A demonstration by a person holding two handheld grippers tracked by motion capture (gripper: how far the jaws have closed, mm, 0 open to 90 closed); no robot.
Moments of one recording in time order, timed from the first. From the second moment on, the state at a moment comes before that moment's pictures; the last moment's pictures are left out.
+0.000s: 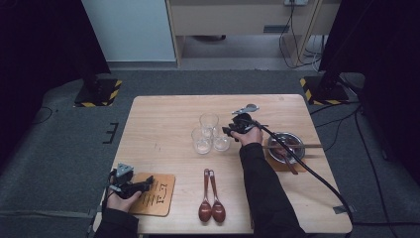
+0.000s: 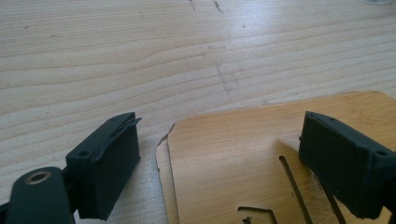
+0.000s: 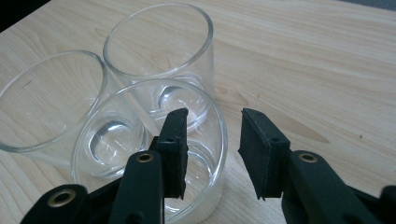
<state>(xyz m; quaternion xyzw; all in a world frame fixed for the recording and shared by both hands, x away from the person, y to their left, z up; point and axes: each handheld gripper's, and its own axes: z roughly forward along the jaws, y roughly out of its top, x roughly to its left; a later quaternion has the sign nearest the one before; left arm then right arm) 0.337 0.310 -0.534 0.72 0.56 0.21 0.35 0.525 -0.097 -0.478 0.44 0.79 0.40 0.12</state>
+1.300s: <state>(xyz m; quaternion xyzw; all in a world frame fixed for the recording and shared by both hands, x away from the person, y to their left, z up) 0.337 0.310 -0.534 0.72 0.56 0.21 0.35 0.526 -0.095 -0.481 0.43 0.81 0.37 0.12</state>
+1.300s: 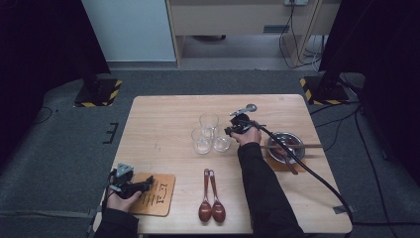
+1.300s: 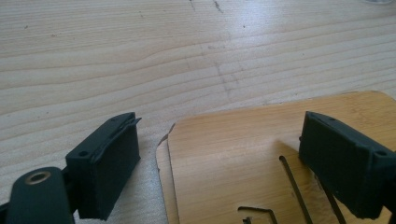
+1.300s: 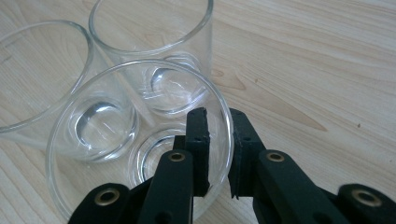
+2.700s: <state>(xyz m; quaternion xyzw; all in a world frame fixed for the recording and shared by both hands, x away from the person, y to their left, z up) 0.337 0.310 -0.534 0.72 0.56 0.21 0.35 0.512 -0.143 -0.437 0.43 0.77 0.45 0.16</state>
